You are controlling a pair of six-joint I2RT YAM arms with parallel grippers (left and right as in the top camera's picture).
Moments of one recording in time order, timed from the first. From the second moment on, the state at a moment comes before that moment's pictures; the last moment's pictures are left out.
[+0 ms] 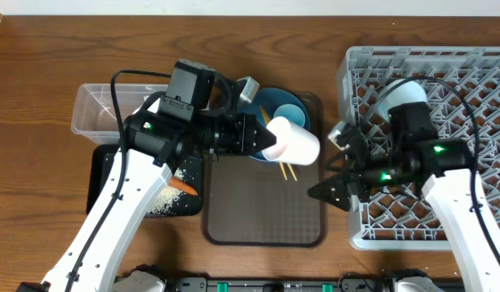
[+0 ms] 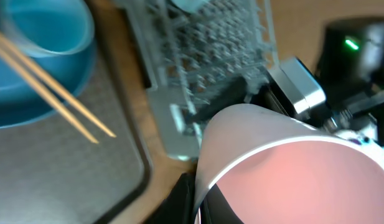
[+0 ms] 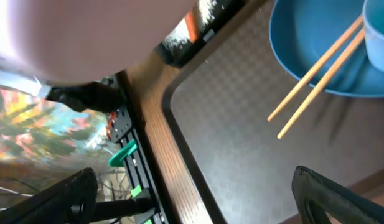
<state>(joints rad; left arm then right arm) -0.39 1.39 1.34 -0.89 0.84 -0.43 0.12 1.29 1.04 -1.13 -0.96 -0.54</state>
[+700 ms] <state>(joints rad) -0.44 1.39 1.34 -0.96 0.97 -0.37 0.08 1.29 1.04 -1.25 -1.25 -0.93</state>
